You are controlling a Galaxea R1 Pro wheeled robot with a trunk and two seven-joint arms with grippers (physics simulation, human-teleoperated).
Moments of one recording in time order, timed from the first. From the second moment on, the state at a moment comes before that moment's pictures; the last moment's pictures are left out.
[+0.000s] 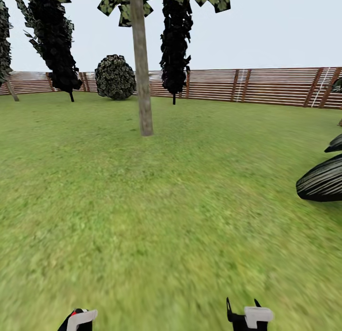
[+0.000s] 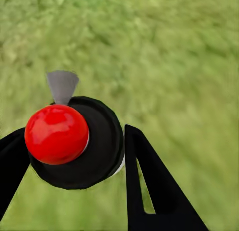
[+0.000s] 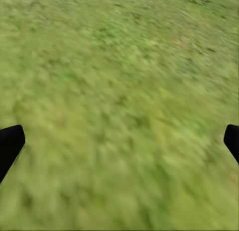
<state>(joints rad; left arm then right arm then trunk) -0.19 0.07 0.06 -0.44 0.05 -0.48 0.14 -0.13 0.02 -0.06 -0.59 0.17 -0.59 -0.19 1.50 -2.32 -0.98</state>
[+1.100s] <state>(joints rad) -0.19 0.07 0.06 -0.44 0.05 -0.48 0.14 -0.13 0.02 -0.06 -0.58 0.17 -0.59 -0.19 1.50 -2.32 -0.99</state>
